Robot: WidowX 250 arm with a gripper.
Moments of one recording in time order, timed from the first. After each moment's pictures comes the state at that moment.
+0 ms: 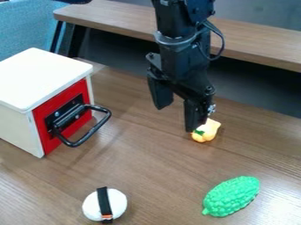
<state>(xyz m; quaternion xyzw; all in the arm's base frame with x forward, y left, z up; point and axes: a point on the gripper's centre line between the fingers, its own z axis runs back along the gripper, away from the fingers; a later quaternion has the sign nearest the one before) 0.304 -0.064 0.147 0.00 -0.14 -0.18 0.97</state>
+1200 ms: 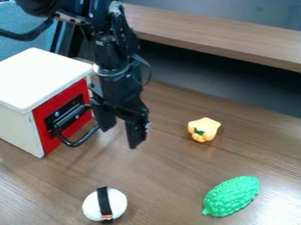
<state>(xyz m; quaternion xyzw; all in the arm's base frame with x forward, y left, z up) 0.286 0.022 0.096 0.01 -0.09 -0.07 0.99</state>
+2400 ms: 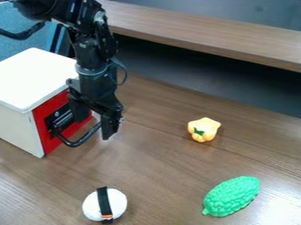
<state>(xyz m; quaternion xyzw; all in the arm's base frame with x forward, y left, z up) 0.295 0.077 0.079 0.07 -0.07 -0.03 0.99</state>
